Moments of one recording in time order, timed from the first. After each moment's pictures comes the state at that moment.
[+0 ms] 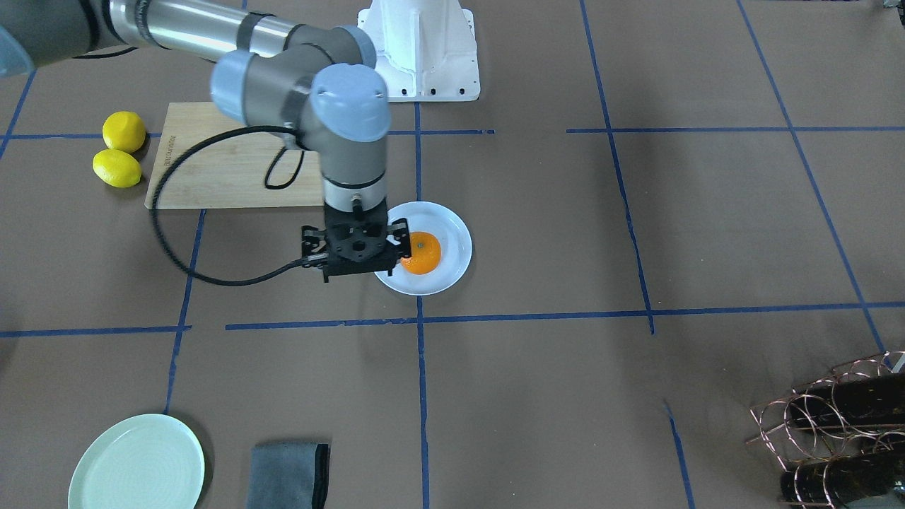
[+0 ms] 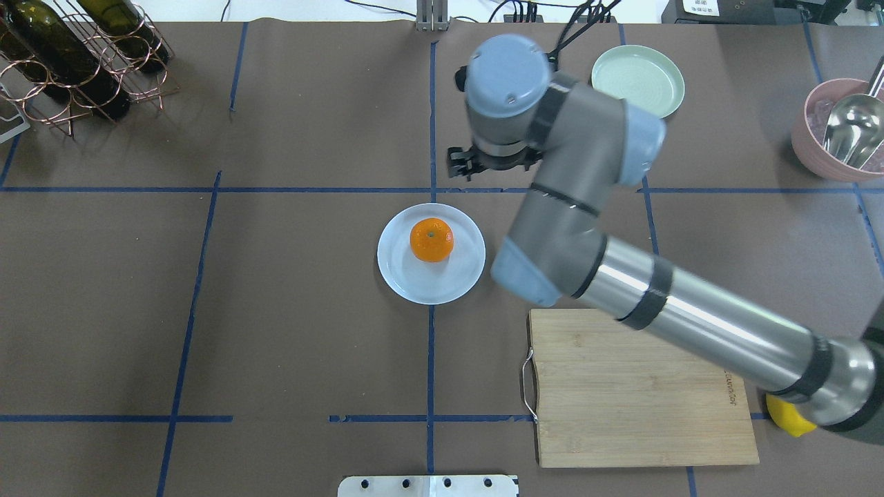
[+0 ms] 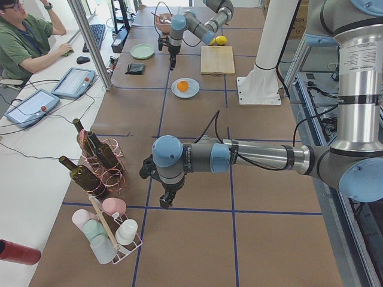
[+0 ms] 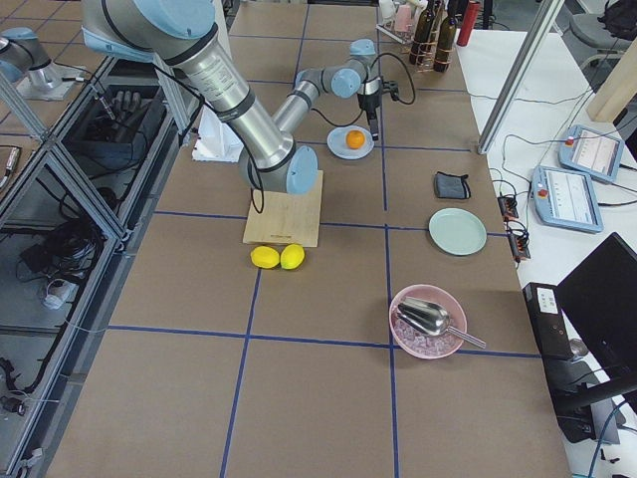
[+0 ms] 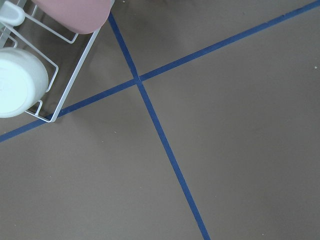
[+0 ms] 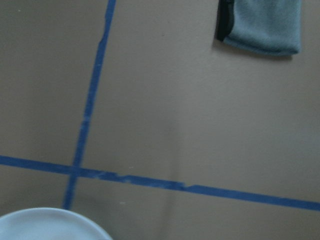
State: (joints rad) left arm -1.61 -1.49 -1.74 -1.46 -2.40 0.45; right arm 0.72 -0.81 1.56 -1.64 1.84 0.84
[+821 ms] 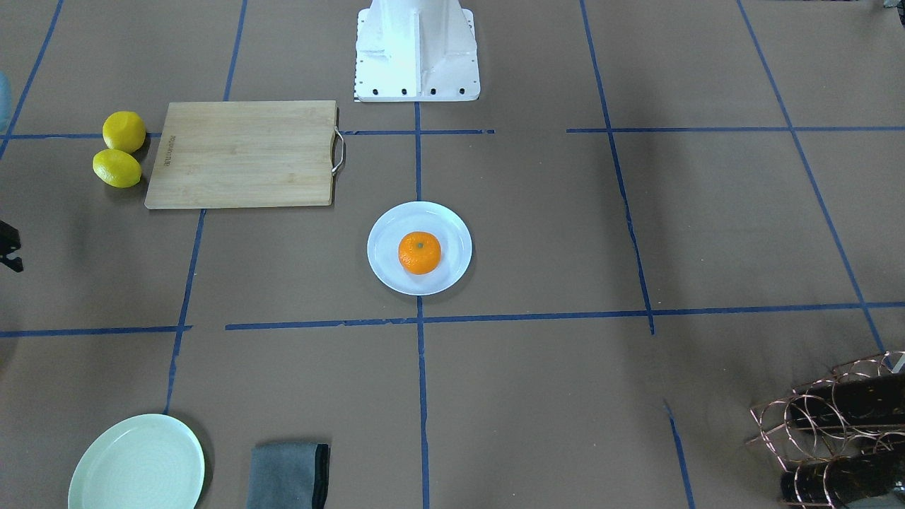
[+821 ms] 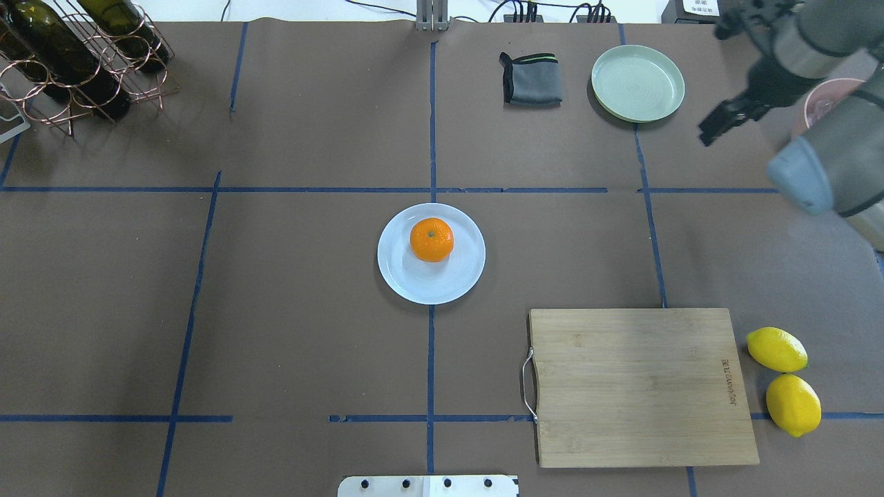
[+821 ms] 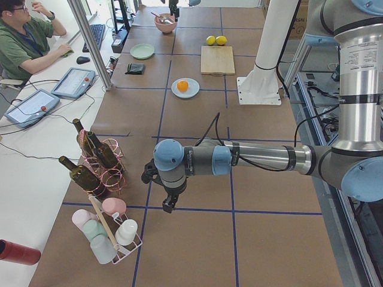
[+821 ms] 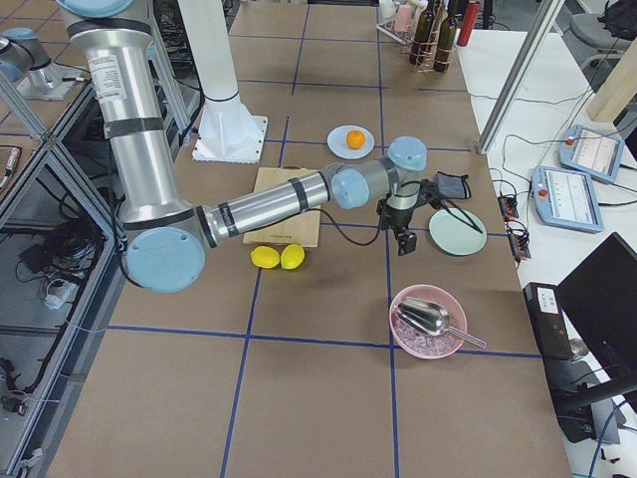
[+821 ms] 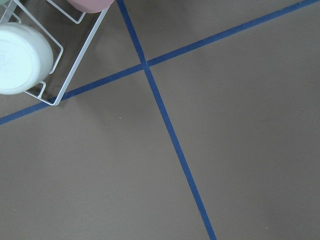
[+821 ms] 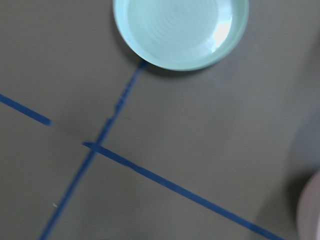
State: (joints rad) left arm -1.61 -1.48 -1.74 -1.46 -2.39 0.44; right arm 1.27 -1.43 1.71 -1.50 2.24 0.01
